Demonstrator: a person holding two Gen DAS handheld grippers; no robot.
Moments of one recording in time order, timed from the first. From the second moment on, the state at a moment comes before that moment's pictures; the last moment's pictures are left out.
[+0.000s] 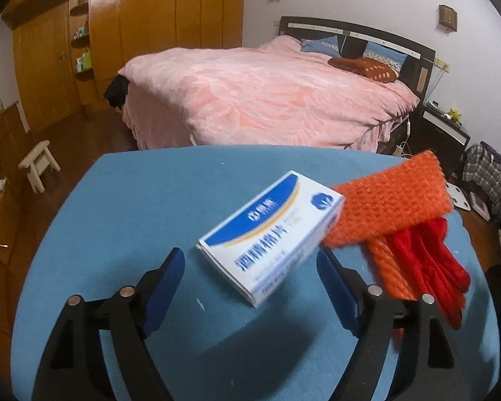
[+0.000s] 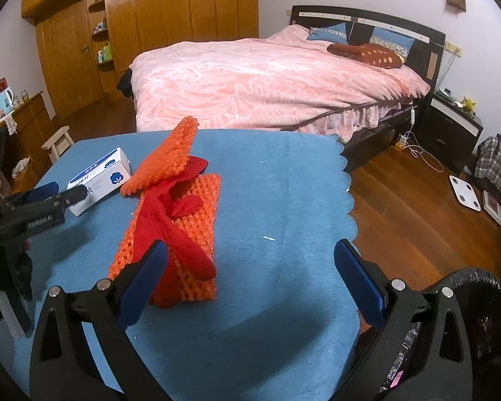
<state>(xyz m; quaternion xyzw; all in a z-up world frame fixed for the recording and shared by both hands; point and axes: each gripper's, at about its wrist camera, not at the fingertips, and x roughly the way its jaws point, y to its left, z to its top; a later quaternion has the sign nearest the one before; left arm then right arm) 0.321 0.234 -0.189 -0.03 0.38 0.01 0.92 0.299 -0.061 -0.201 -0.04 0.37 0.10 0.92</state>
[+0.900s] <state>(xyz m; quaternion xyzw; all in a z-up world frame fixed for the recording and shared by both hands) 0.332 0.219 -0.203 -0.07 0.42 -0.10 0.90 0.350 -0.044 -0.218 -0.04 0.39 0.09 0.92</state>
